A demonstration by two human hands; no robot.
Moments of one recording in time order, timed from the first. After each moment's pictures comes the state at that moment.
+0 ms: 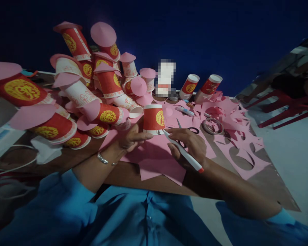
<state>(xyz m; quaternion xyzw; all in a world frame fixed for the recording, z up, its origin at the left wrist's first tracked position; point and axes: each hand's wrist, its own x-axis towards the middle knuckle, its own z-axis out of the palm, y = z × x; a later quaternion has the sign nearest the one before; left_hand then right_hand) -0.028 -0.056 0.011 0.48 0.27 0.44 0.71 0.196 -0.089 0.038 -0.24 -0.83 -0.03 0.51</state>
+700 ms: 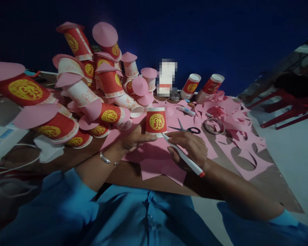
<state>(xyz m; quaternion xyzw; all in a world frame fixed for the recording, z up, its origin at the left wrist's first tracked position) -0.026 -0.060 0.011 0.47 0.28 0.44 0.71 0.194 -0.088 0.034 -0.20 -0.83 -0.02 0.51</state>
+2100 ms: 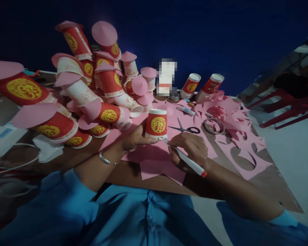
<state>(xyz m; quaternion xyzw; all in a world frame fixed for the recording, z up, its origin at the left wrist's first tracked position) -0.026 -0.060 0.008 0.50 0.28 0.42 0.70 0.193 -0.091 0.042 -0.22 -0.84 -0.03 0.49</state>
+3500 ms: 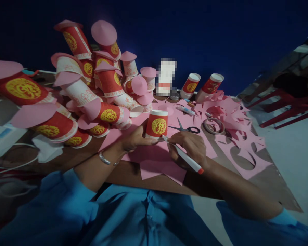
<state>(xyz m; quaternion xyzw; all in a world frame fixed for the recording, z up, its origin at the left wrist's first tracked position) -0.027 -0.060 0.007 0.52 0.29 0.40 0.70 0.191 -0.089 0.039 -0.23 -0.83 -0.04 0.50</state>
